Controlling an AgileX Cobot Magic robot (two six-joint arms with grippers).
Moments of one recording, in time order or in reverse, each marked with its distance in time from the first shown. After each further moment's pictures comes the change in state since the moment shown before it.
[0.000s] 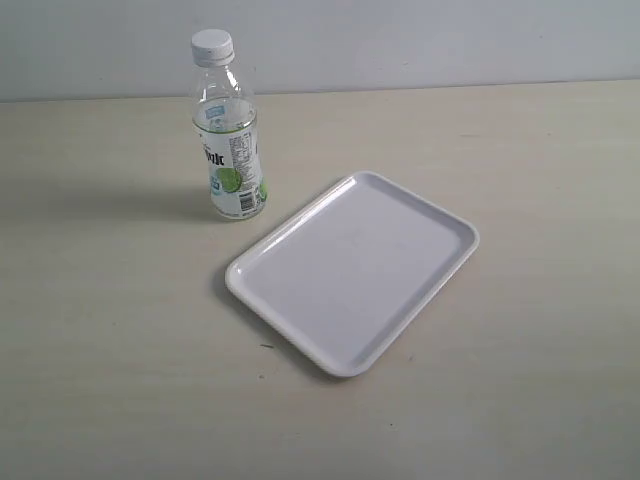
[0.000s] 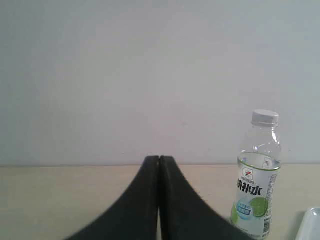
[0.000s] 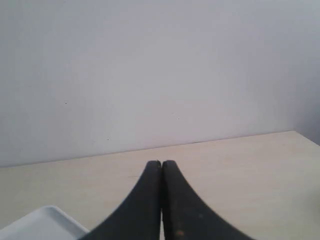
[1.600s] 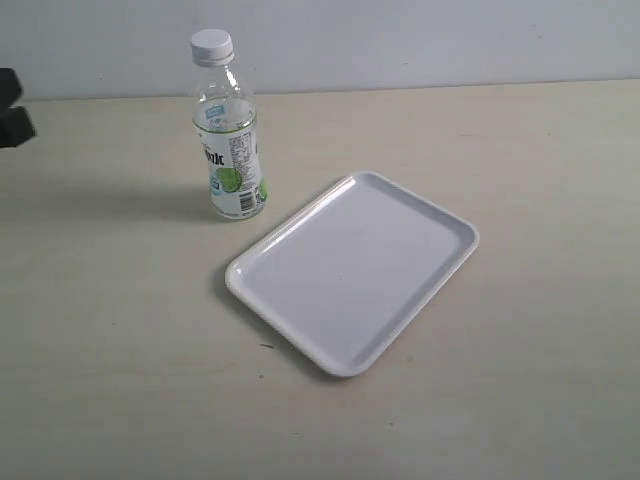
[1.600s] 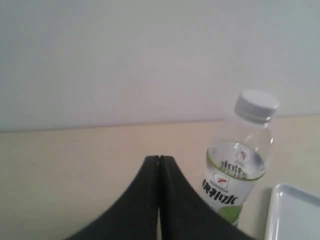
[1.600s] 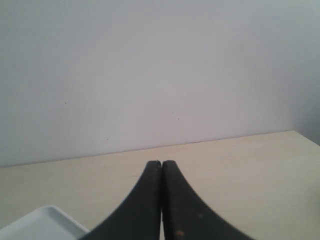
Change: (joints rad) left arm 0.000 1.221 -0.438 0.489 -0.505 -0.507; right arm 0.000 0.000 0.000 0.000 0.000 0.000
